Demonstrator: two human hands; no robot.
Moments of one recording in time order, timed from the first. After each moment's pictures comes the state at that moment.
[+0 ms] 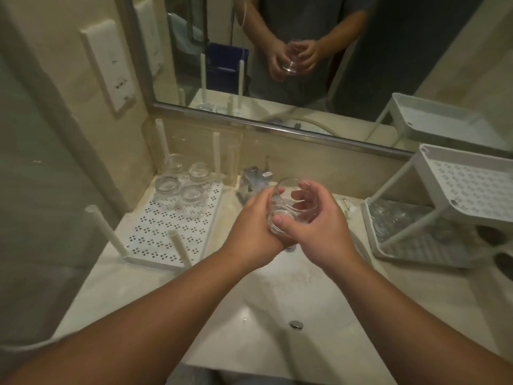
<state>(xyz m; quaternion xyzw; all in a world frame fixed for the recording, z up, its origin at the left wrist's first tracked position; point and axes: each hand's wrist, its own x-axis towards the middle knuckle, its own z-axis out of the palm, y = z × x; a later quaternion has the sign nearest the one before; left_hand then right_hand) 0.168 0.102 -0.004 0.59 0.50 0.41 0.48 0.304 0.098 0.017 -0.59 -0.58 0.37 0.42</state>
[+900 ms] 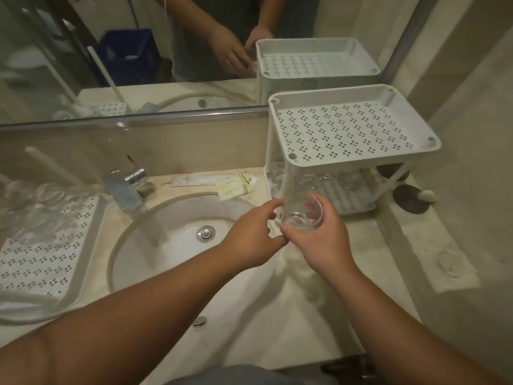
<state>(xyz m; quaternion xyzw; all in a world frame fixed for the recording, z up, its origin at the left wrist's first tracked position) 0.460 0.113 -0.048 0.75 0.50 0.13 0.40 0.611 0.061 -0.058 -0.72 -0.44 0.31 0.45</state>
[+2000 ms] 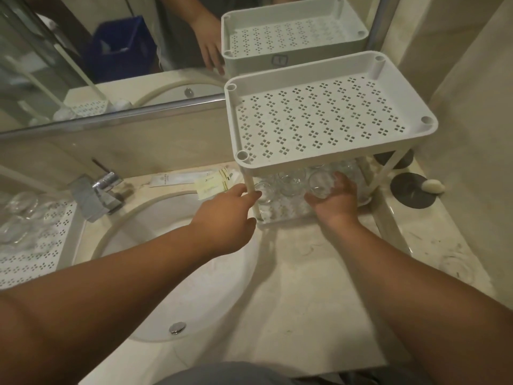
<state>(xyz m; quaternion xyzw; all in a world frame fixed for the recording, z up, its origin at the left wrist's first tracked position) 0.510 0.159 -0.049 0.85 0.50 -0.07 0.14 0.758 0.172 -0.209 -0.80 -0.38 0.26 0.38</state>
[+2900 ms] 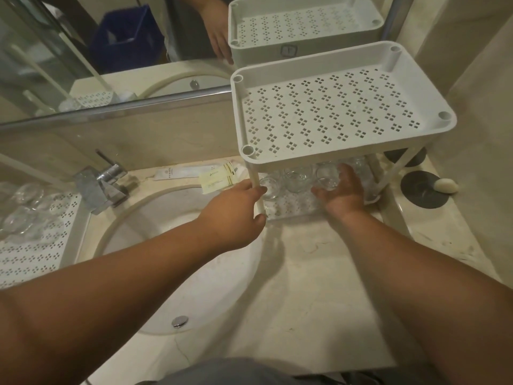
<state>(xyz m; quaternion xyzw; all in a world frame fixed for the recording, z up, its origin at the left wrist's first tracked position) 0.516 0.159 -0.050 0.84 0.51 -0.01 0.18 0.764 0.188 -0.200 -0.80 -0.38 0.28 0.36</state>
